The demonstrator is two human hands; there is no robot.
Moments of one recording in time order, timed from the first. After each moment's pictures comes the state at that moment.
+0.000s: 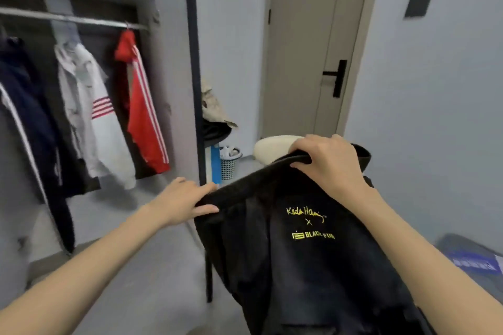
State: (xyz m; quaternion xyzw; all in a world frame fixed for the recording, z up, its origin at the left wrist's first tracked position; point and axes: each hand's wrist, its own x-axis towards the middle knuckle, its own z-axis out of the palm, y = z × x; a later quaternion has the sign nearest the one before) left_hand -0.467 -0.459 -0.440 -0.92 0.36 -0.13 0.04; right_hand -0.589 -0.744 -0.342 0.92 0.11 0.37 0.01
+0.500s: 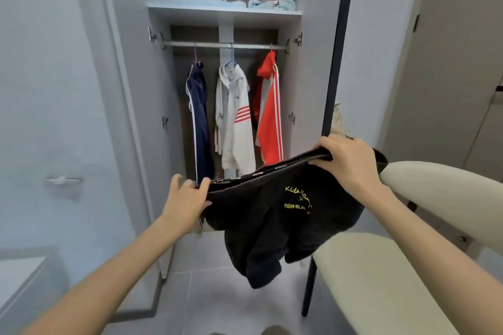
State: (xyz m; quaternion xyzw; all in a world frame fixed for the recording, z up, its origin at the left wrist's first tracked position) left_hand -0.561 -0.234 -0.437 -0.97 -0.04 -0.17 0.16; right_hand -0.496 -0.558 -0.348 0.88 0.25 0.39 -0.09
